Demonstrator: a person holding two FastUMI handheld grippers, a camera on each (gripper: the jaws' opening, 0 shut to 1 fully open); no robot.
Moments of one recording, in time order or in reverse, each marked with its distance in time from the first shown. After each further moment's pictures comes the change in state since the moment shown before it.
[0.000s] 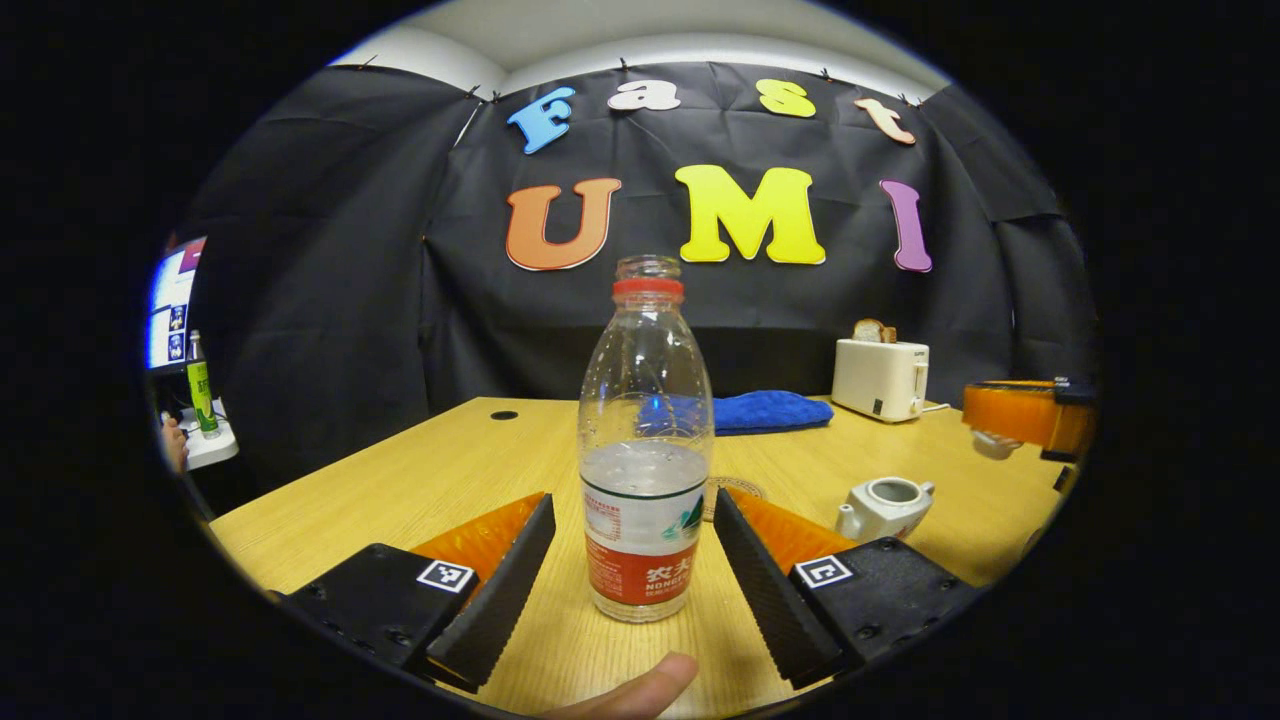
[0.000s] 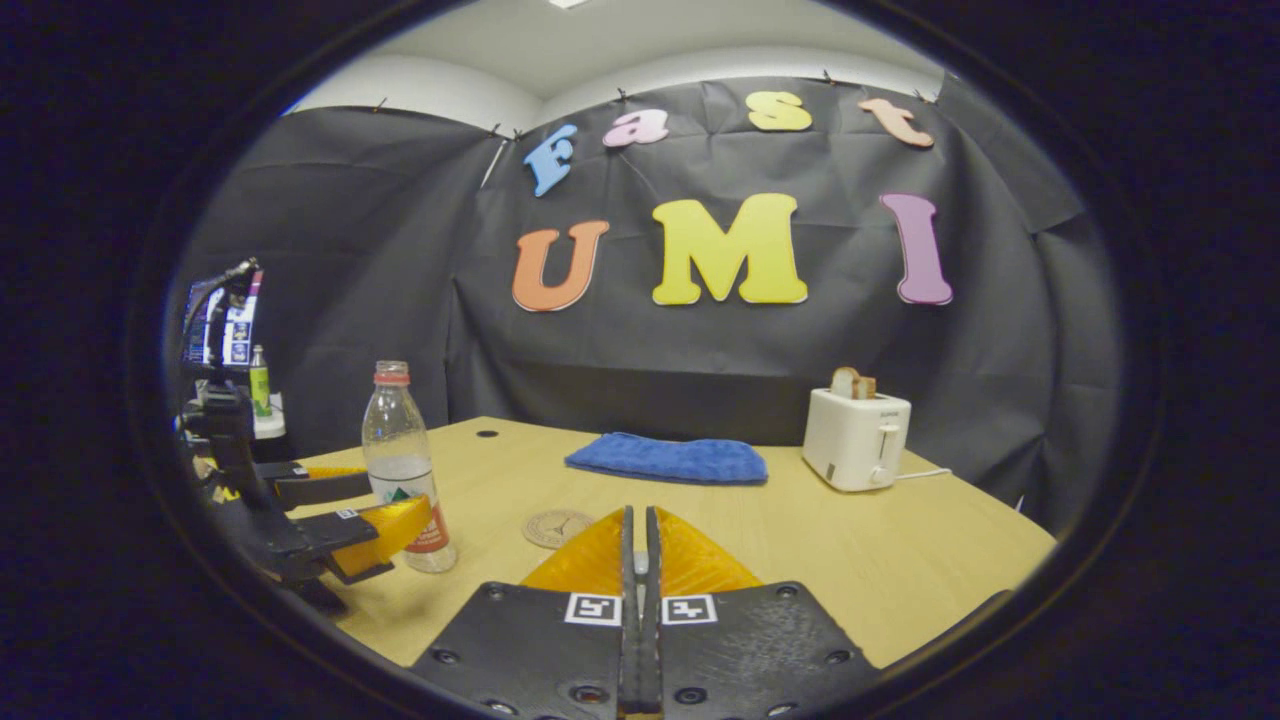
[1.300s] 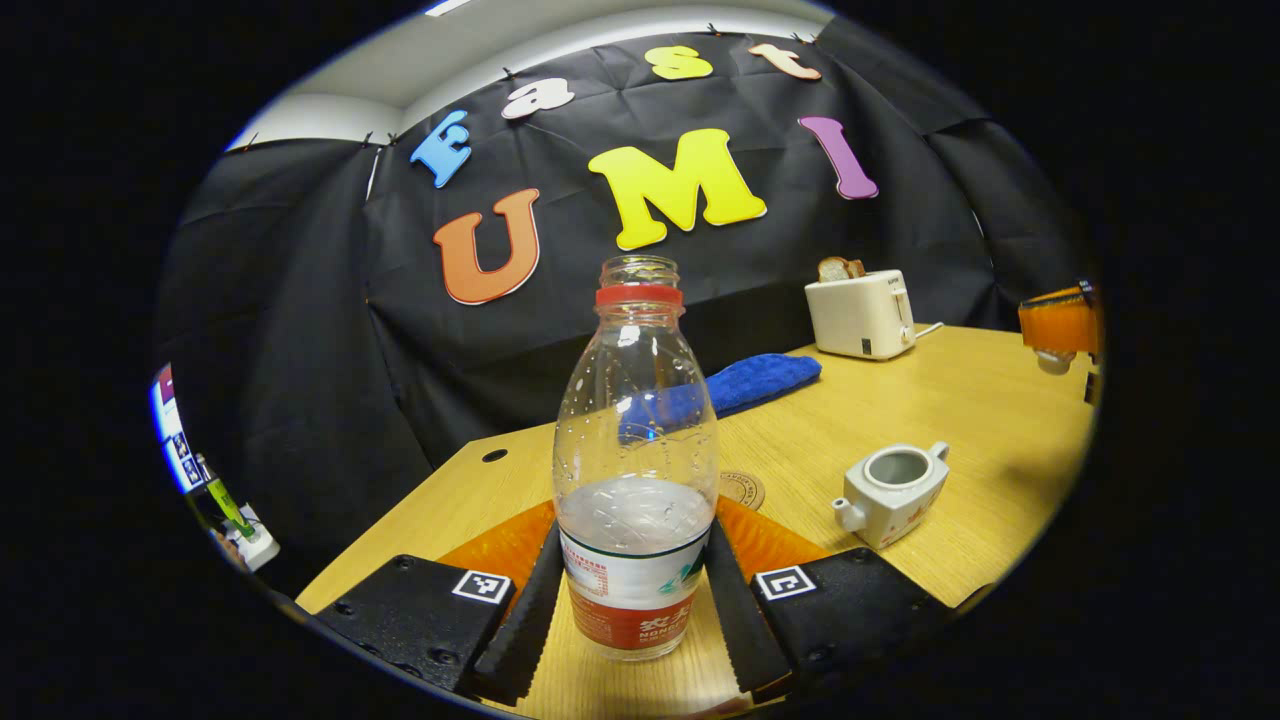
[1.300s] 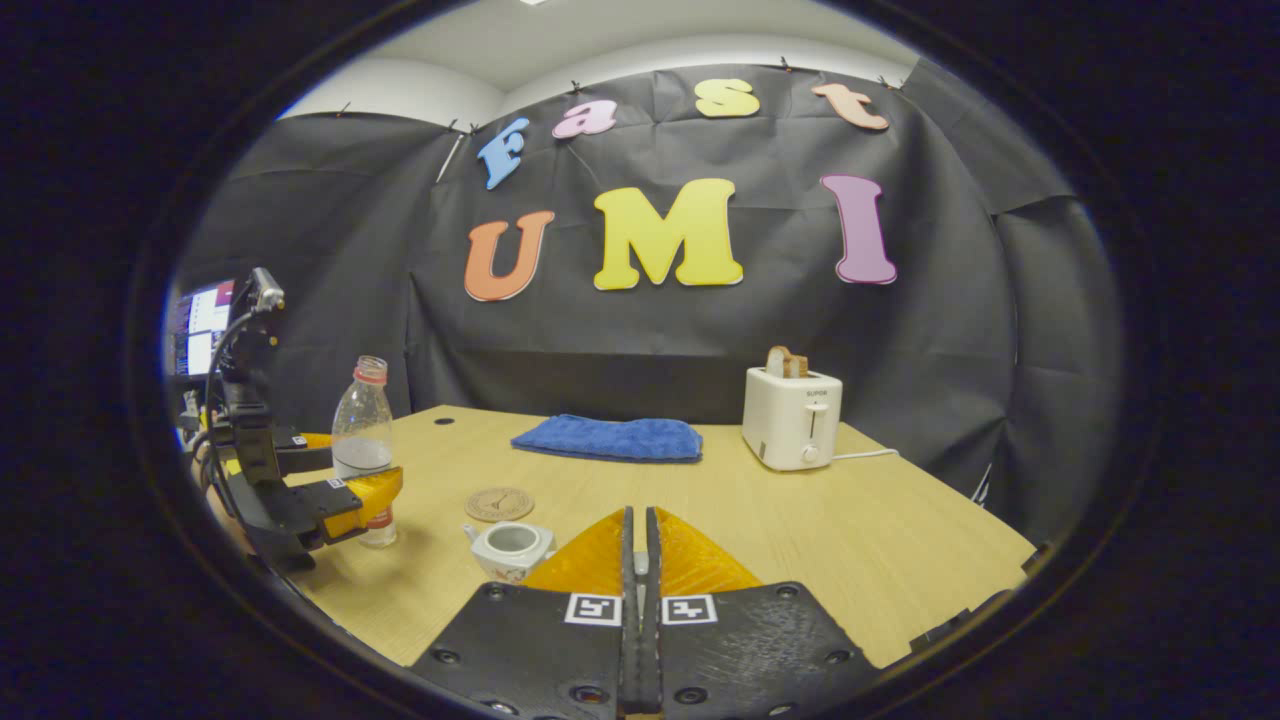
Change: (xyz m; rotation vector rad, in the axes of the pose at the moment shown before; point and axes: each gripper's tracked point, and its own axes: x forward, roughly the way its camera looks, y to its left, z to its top) left arm 0.016 -0.032 0.015 0.348 0.052 -0.020; right arm -0.026 -0.075 -0.007 0.042 0.050 -0.100
